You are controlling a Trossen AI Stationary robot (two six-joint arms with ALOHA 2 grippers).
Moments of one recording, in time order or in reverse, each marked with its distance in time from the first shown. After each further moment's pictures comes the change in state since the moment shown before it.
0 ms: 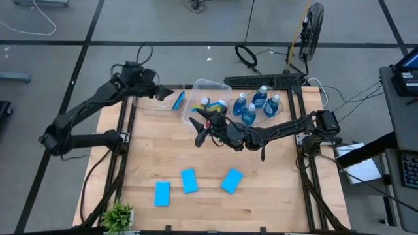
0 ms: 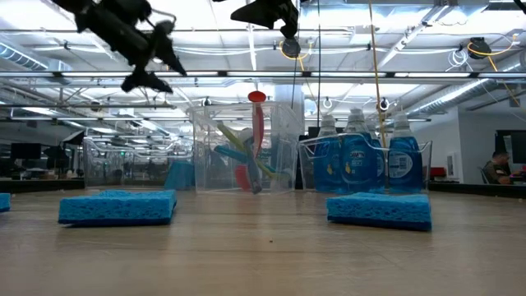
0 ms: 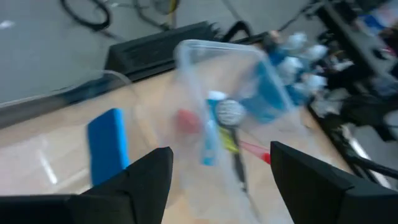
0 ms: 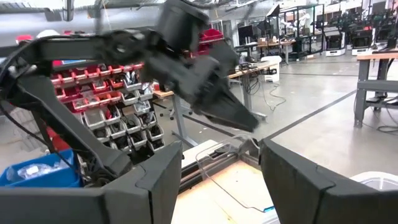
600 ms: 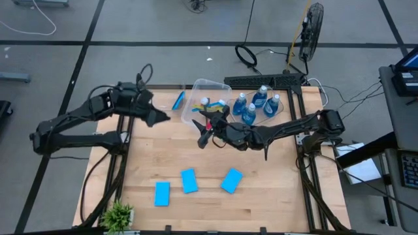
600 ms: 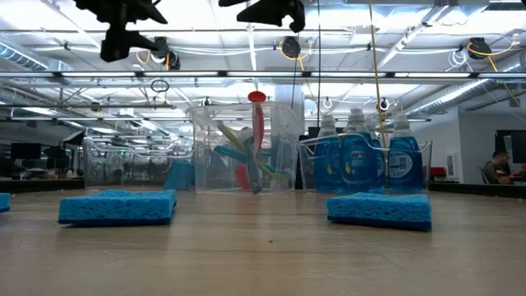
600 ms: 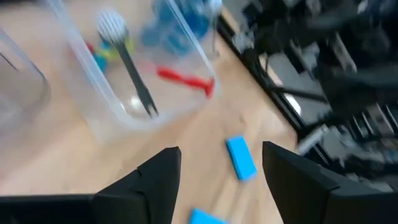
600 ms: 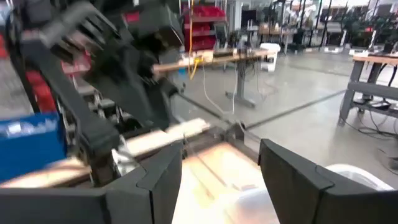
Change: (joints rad) left arm -0.417 -0.229 0.000 -0.163 -0.038 -0.201; right arm 0.008 -0.046 0.002 -0.177 0.000 -0.053
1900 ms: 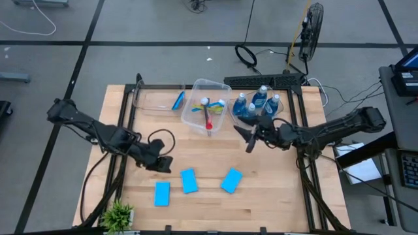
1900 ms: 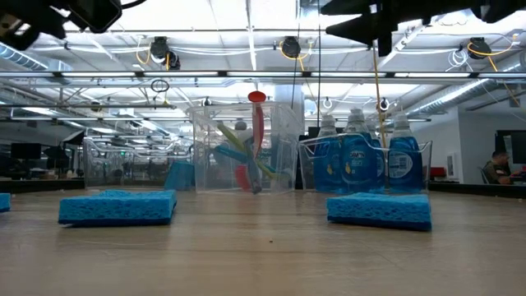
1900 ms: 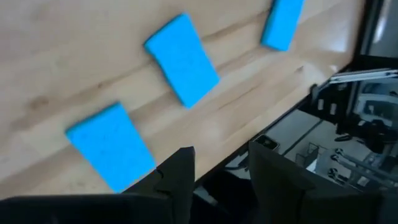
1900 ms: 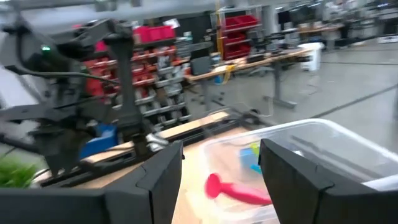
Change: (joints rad) left arm -0.849 0.304 0.001 -0.049 -0.276 -1.071; right arm 0.053 -0.637 -0.706 0.160 -0.107 0.080
